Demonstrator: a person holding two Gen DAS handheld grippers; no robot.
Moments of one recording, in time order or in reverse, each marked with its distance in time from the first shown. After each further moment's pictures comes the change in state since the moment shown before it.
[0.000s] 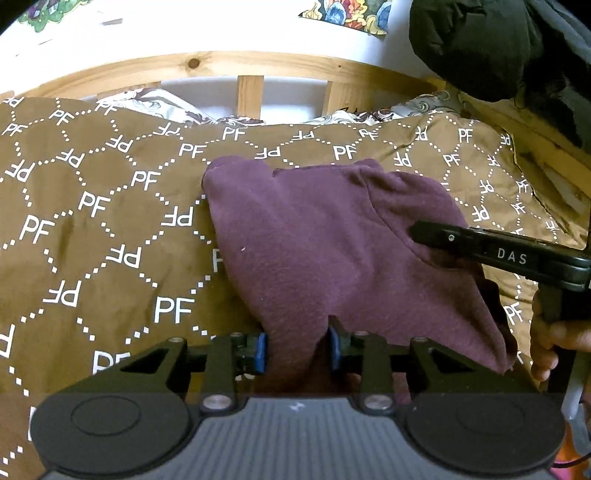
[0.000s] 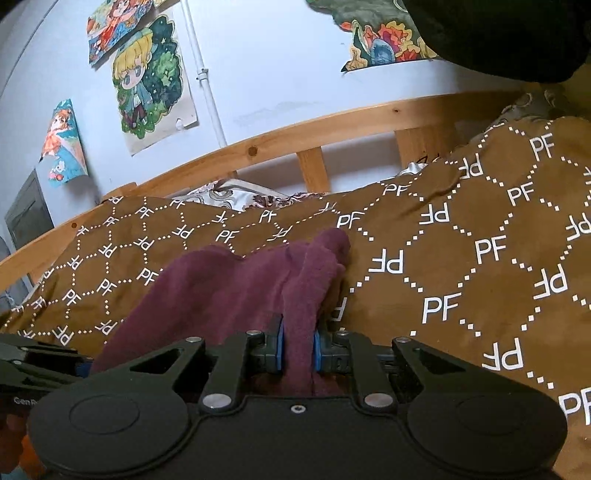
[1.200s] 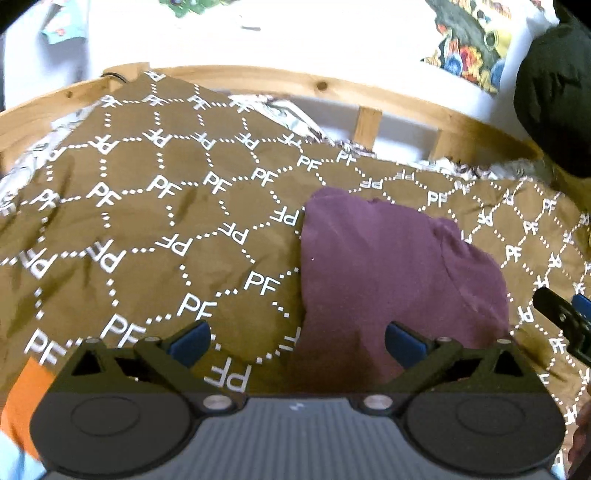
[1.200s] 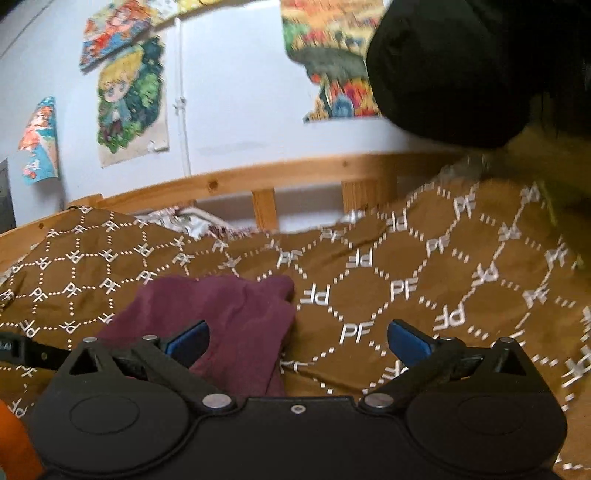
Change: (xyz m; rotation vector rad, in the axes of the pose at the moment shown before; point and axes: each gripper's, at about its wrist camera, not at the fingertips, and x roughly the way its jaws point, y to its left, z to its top) left arm -0.054 -0.017 -0.014 -0.304 -0.084 0.295; right arm -0.072 0.002 -0.004 -0.099 -0.130 -0.195
